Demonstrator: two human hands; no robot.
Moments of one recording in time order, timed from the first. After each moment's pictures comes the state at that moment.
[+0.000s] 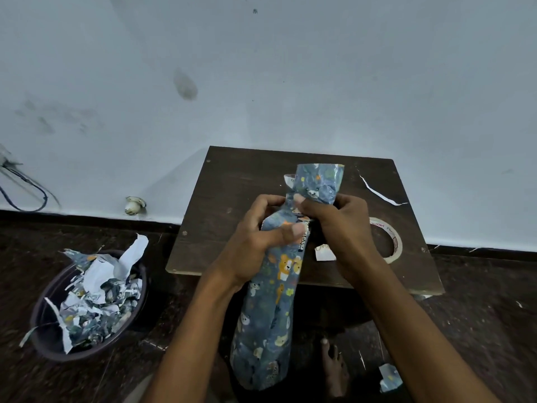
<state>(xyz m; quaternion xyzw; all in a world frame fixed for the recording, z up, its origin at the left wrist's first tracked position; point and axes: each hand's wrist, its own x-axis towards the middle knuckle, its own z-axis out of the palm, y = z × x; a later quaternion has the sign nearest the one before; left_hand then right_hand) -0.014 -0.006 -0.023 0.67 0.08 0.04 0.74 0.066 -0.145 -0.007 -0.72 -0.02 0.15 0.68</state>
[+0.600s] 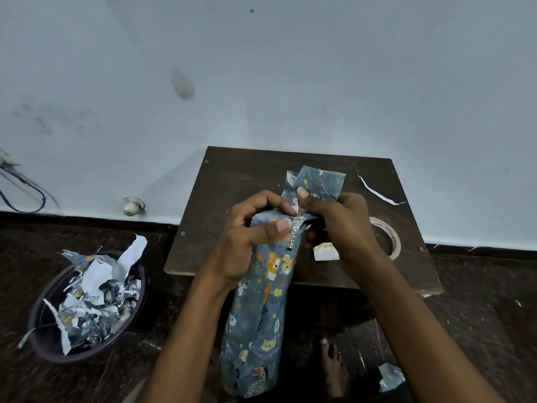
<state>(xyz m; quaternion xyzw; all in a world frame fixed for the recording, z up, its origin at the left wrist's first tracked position) -0.012 -0.001 -0.020 0.64 0.03 0.09 0.77 0.072 -0.151 -0.001 -0.69 -0.03 0.18 0.70</state>
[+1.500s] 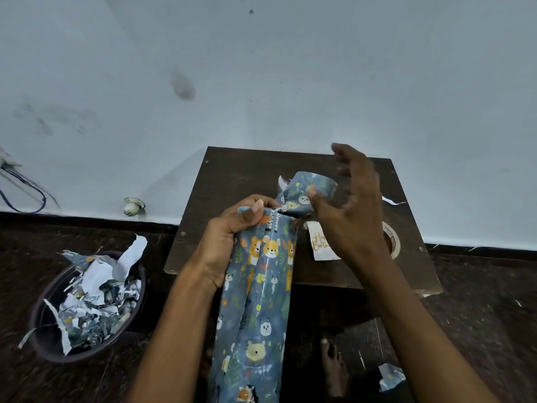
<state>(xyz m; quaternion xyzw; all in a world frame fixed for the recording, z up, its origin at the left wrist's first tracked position) -0.020 0.010 -0.012 0.54 0.13 0.02 0.83 0.074 -0.158 0.004 -0.83 -0.21 -0.13 0.50</state>
